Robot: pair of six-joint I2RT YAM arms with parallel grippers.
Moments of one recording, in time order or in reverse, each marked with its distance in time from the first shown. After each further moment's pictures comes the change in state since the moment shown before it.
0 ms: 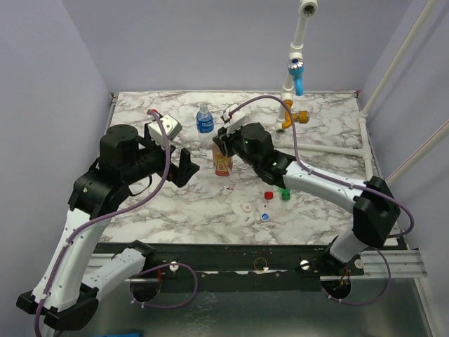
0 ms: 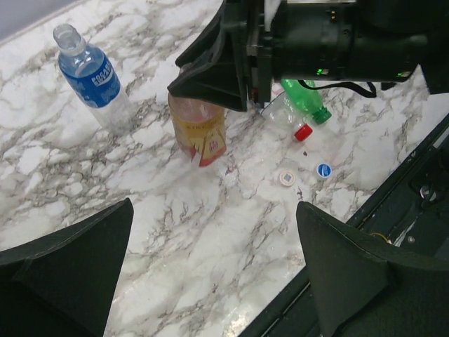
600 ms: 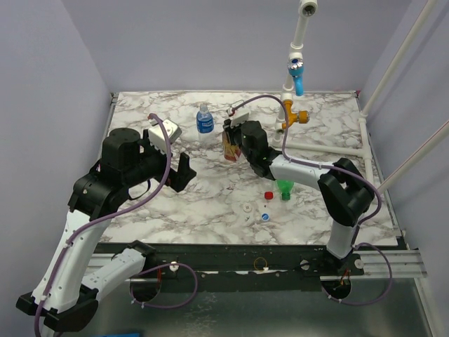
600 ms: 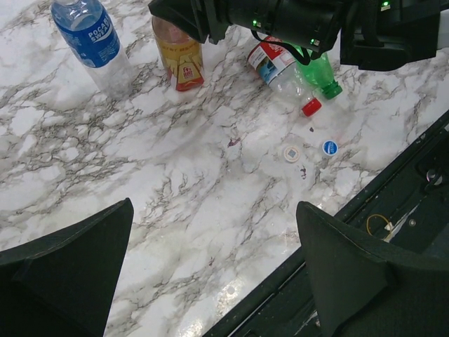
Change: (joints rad) left arm 0.000 0.010 0.017 -0.114 -0.040 -0.010; right arm -0.130 0.280 -0.026 0.323 0.136 -0.092
